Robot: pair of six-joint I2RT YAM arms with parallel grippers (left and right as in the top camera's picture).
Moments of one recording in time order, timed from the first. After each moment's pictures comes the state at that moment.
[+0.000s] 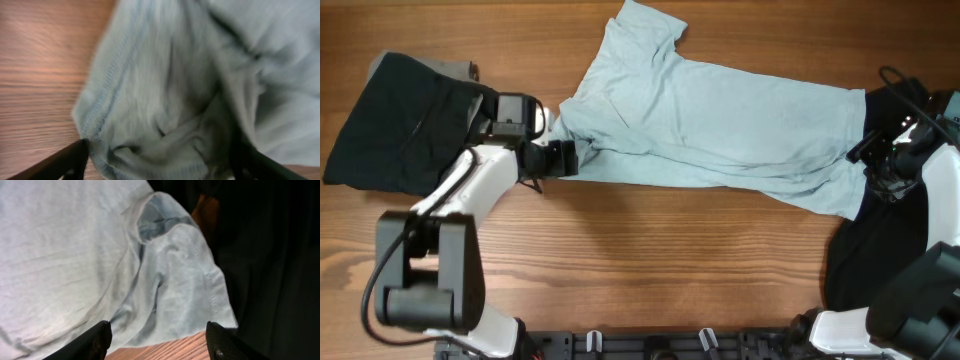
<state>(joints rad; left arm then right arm) -0.09 1.75 0.98 -0.49 0.15 -0.17 -0.47 1.60 1.19 -0.94 -0.16 0.38</state>
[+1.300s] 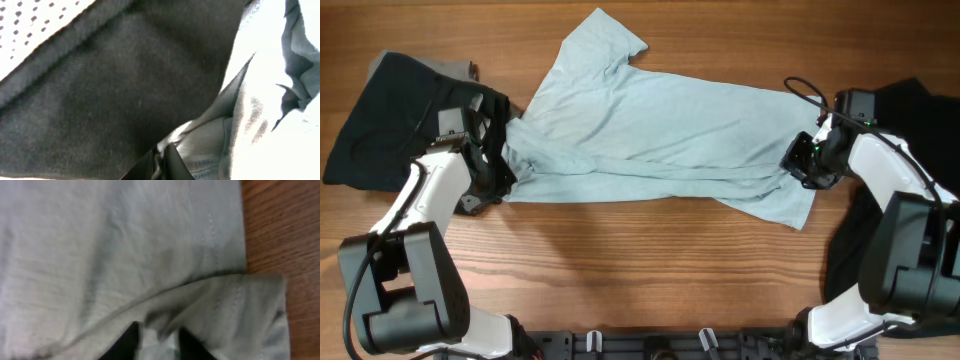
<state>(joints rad) 0.17 1.68 0.97 -0.71 -0.01 -0.41 -0.19 1.78 1.05 -0.64 -0.24 0.41</state>
